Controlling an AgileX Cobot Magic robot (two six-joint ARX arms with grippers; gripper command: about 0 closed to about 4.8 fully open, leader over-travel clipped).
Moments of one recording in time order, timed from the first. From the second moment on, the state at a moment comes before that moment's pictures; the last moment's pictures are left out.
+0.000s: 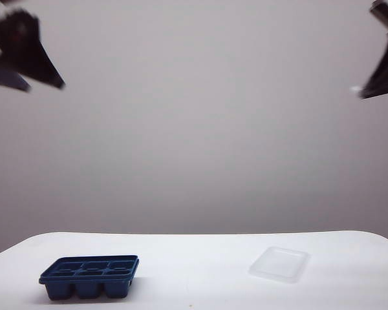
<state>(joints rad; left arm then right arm) -0.13 0.97 0.71 -0.19 0.31 0.25 -0.10 1.21 0.90 -0.30 -0.56 0.24</state>
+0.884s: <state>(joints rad) -0.13 0.06 0.36 -0.31 -0.06 0.02 -0.03 0.14 0.41 -0.19 -0.10 0.26</state>
